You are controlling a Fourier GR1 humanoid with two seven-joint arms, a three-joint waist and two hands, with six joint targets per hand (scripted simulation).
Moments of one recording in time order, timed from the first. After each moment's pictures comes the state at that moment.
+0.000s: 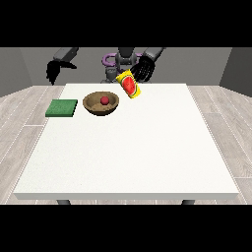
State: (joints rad) left arm -0.80 0.02 -0.23 -0.83 -0.97 0.45 0.32; right arm -0.22 -0.33 -0.35 -1.01 -0.24 0.37 -0.24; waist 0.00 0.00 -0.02
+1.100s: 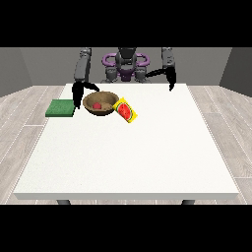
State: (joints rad) left arm -0.41 0.08 -0.03 -1.18 -0.12 0.13 -0.27; right arm -0.39 -0.14 -0.31 -0.87 -0.17 0.07 -0.35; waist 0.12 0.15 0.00
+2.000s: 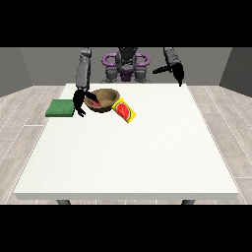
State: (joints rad) left arm -0.41 0.13 -0.01 -1.34 -0.09 0.05 -0.23; right arm -0.47 -0.19 -0.35 -0.59 -0.16 -0.06 -0.53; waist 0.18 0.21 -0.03
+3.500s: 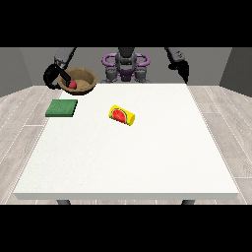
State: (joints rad) left arm -0.29 0.19 0.14 -1.15 -0.01 -0.02 -0.30; right arm -0.55 -0.42 -0.19 -0.74 0.08 -0.20 0.18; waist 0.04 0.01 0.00
